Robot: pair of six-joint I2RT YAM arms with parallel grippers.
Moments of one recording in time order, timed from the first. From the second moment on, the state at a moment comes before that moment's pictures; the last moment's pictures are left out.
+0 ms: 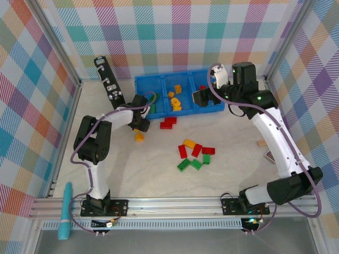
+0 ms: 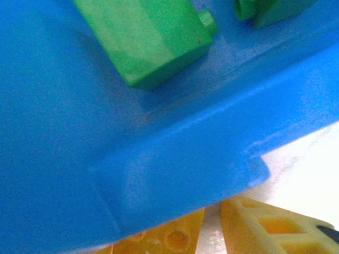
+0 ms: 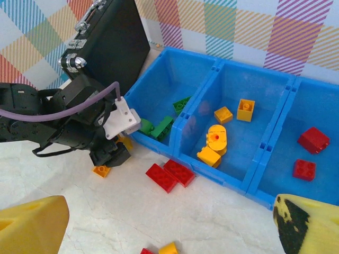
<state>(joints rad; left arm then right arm) -0.33 1.97 1.32 -0.56 -0.12 0.04 0.34 1.39 1.61 -0.77 -0.40 -0.05</state>
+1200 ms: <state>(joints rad) -0.41 1.77 1.55 -1.01 -0.12 -0.08 0.31 1.34 1.58 -0.76 -0.34 -0.08</state>
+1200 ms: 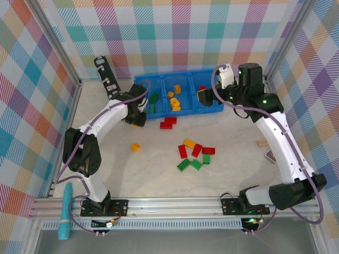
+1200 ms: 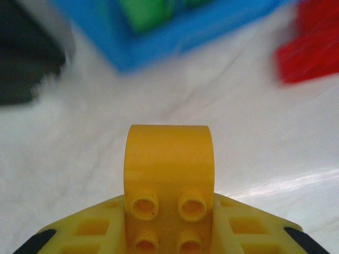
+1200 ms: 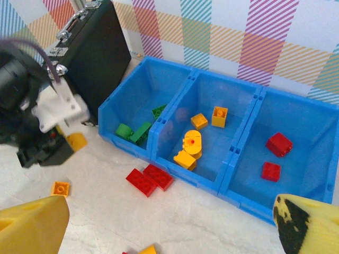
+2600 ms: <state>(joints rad) -0.57 2.05 1.97 -0.63 -0.30 -0.06 0.31 1.21 1.44 -0.70 -0.32 -0.08</state>
